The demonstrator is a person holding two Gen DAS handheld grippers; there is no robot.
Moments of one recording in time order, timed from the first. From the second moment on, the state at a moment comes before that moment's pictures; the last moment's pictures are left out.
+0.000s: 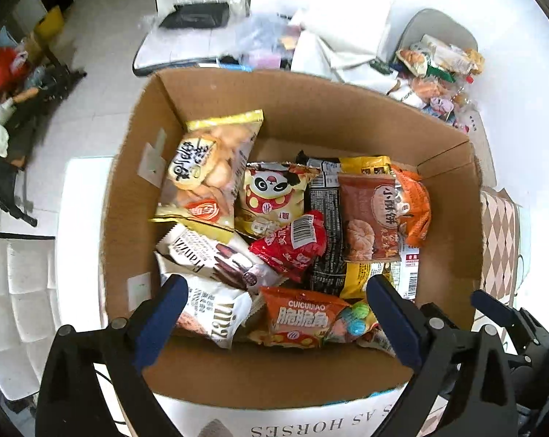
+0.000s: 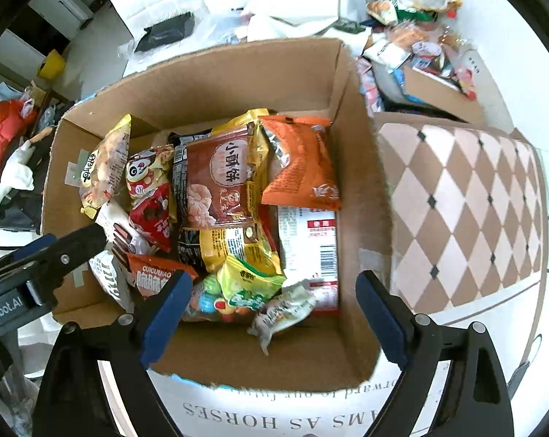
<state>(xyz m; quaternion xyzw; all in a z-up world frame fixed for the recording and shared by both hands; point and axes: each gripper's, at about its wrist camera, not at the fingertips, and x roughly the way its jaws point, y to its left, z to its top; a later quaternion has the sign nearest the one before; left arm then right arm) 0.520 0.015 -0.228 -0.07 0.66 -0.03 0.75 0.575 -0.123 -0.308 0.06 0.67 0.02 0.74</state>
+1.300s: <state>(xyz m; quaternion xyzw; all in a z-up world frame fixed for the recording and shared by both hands) 0.289 -0.012 -0.039 -0.01 0.47 0.01 0.88 0.325 -0.152 -0.082 0.05 0.49 0.03 0.87</state>
